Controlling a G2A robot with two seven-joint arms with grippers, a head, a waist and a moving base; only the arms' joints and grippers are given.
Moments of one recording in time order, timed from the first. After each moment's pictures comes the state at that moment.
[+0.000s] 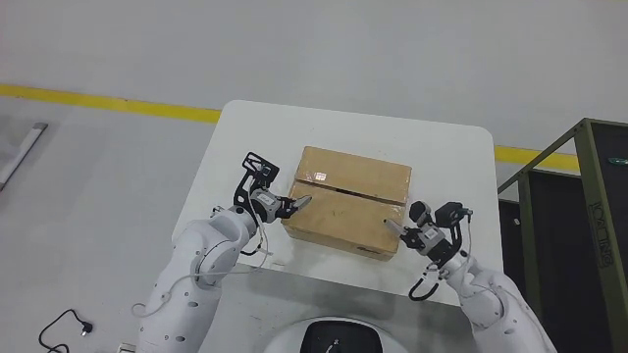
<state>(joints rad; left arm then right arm) 1.28 -1.37 -1.37 -1.72 1.21 -0.37 -0.59 -1.46 -1.23 1.44 -1.43 -0.86 -0.63 0.06</state>
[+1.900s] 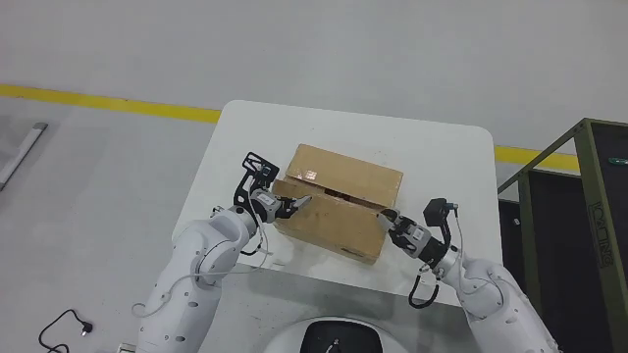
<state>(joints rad) 1.28 -1.37 -1.37 -1.72 1.21 -0.37 -0.59 -1.41 -1.20 1.38 -1.44 -0.72 -0.76 0.20</state>
